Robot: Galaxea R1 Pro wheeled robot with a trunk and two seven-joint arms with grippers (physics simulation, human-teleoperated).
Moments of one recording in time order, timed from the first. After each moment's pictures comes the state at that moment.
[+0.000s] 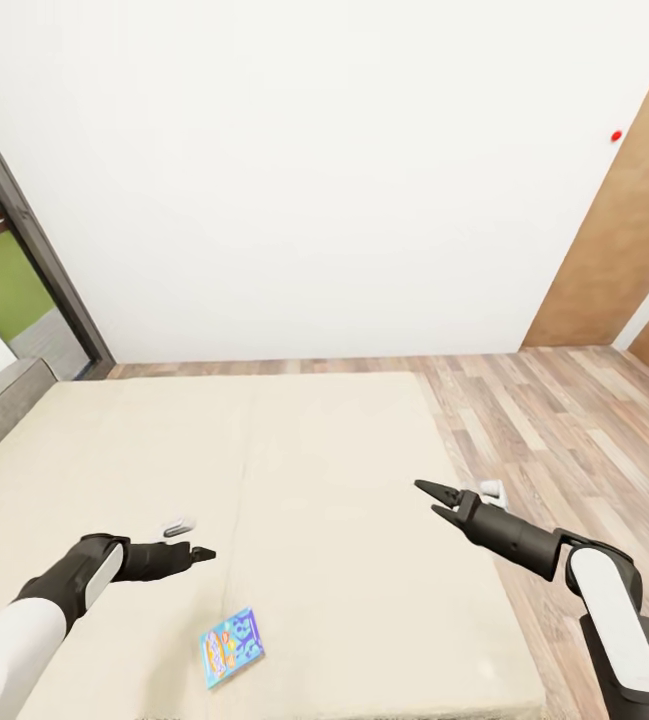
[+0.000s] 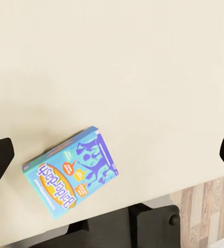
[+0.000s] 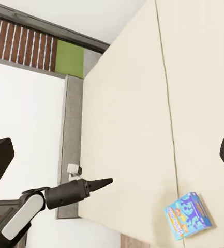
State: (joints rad) left arm -0.75 0.26 -0.05 -0.40 0.21 0.62 -0.60; right arm -0.31 -0.11 -0.21 -1.57 -0.99 1.04 0.23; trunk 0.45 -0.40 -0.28
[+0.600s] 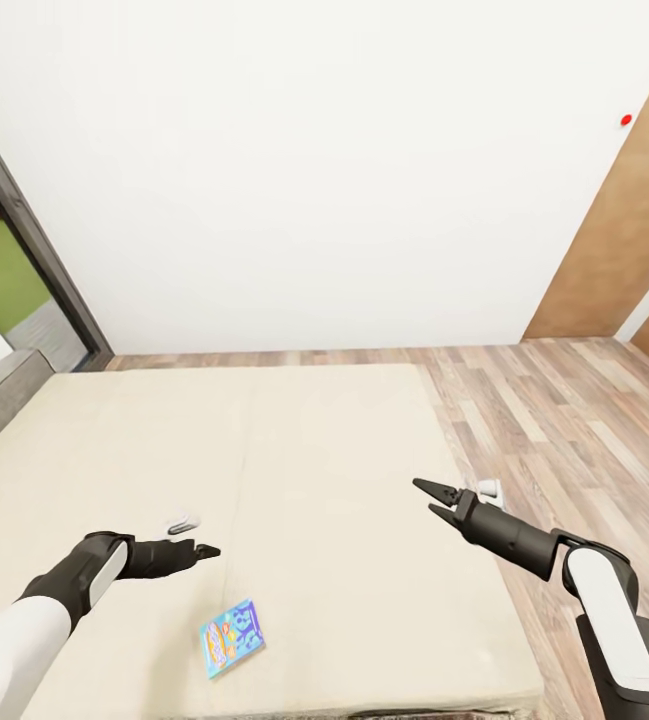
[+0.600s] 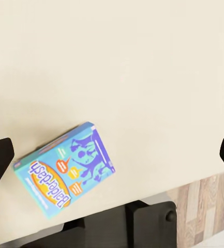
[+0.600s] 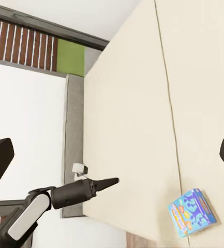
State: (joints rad) left arm -0.75 0.25 -0.05 -0.41 0.21 0.62 -0.60; right arm -0.31 -0.10 -0.21 -1.56 -1.00 1.04 0.24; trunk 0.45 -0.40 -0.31
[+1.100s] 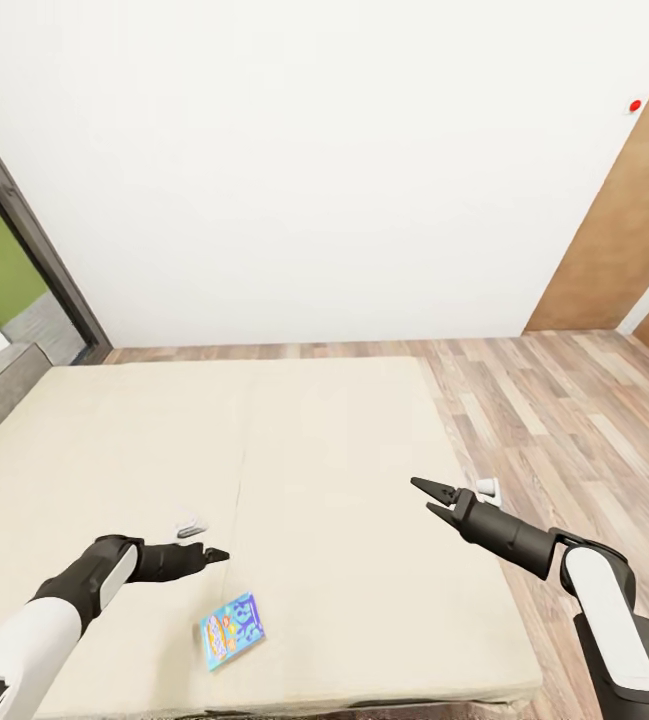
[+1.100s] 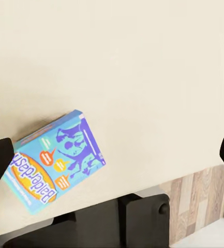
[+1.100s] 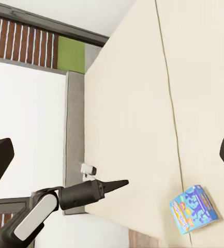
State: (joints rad) left arm -0.75 0.22 -0.05 -0.39 0.22 0.61 -0.60; right arm -0.31 -0.09 -0.21 -1.57 -1.00 1.04 0.25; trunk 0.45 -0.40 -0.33
